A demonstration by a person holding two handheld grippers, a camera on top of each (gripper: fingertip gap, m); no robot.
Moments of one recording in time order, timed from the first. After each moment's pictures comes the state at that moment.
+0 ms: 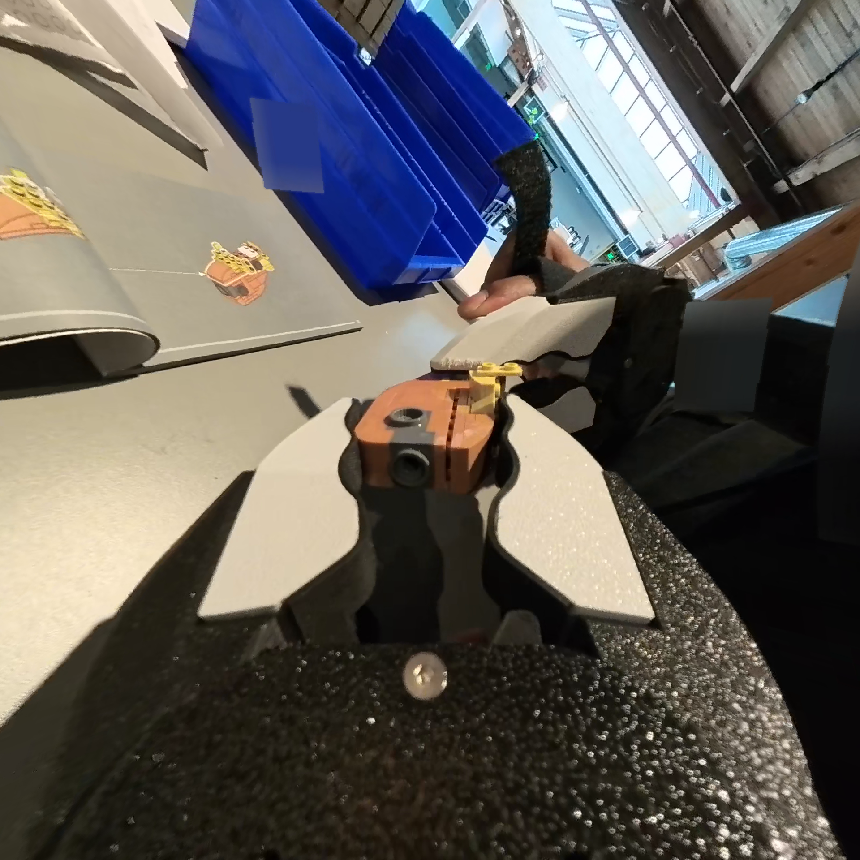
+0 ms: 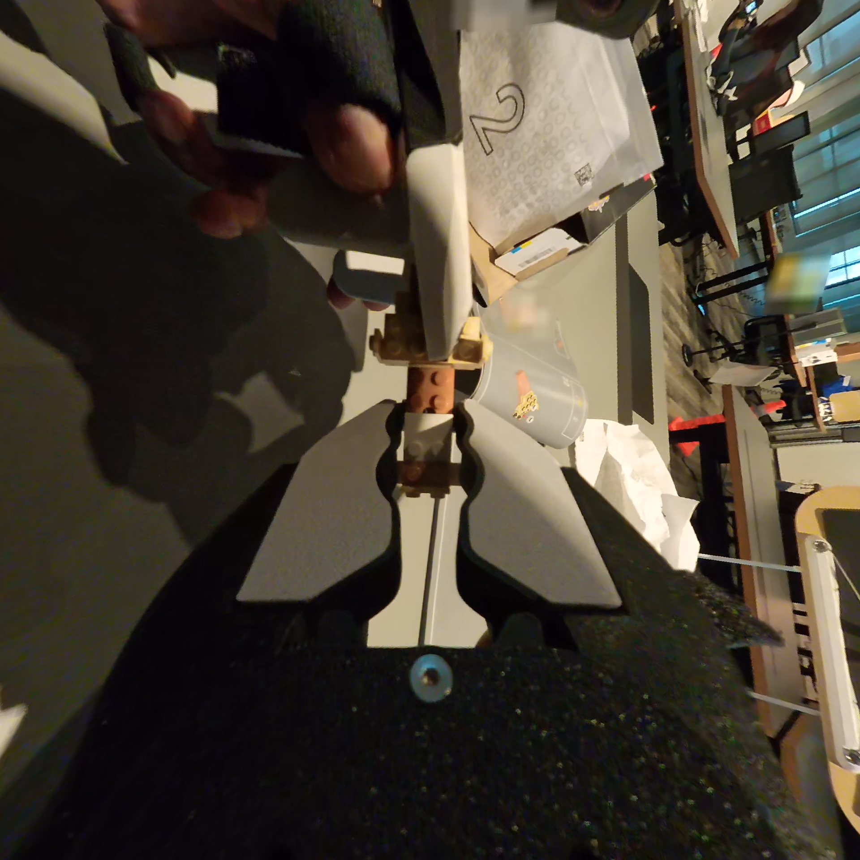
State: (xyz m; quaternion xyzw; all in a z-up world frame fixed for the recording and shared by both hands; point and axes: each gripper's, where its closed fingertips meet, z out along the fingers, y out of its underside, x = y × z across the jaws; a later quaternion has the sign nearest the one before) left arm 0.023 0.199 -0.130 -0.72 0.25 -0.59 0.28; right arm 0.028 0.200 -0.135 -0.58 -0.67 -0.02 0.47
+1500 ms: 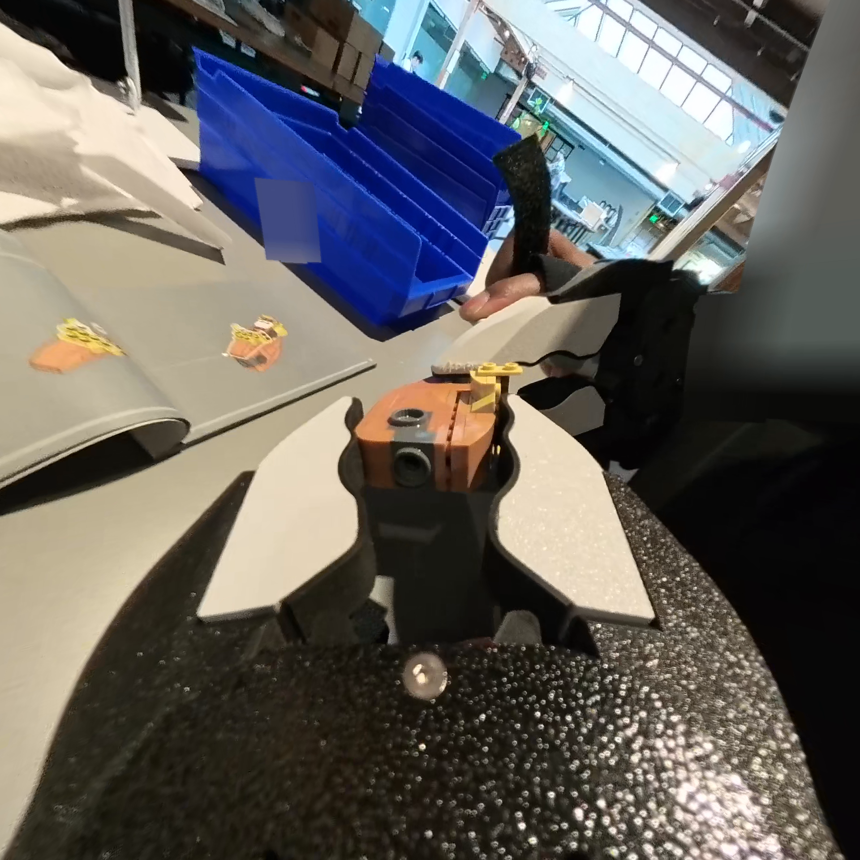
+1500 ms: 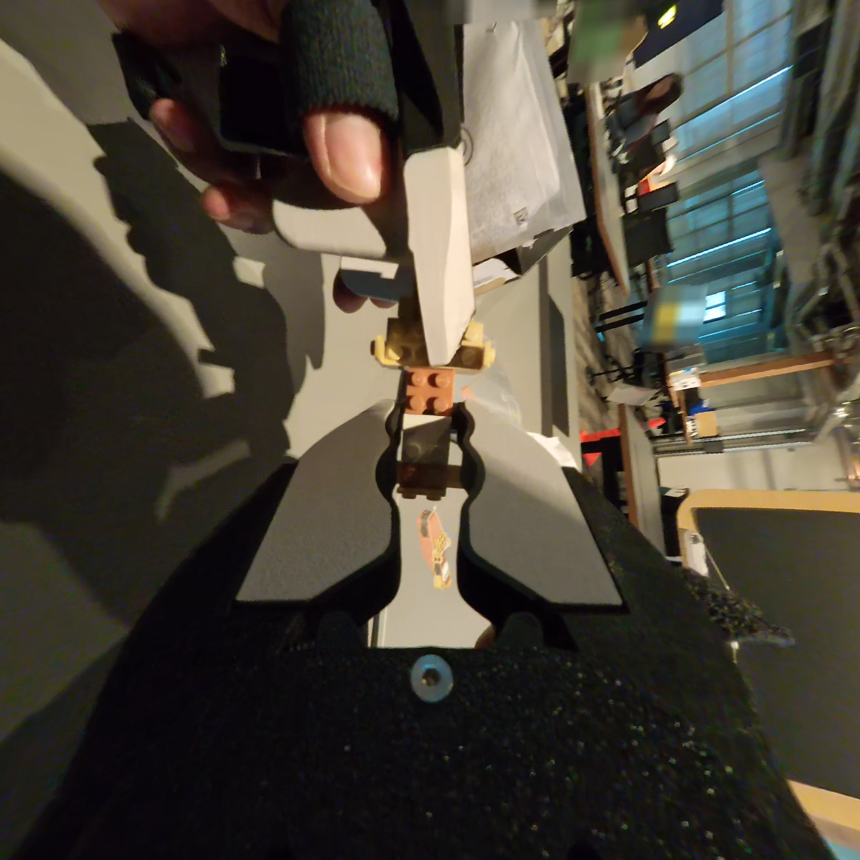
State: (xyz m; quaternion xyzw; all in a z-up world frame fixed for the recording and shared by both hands) left arm 0.022 0.199 -0.111 -0.69 0.32 -0.54 0.37; right arm 0.026 0.198 -0.117 -0.53 -0.66 -0.08 0.53
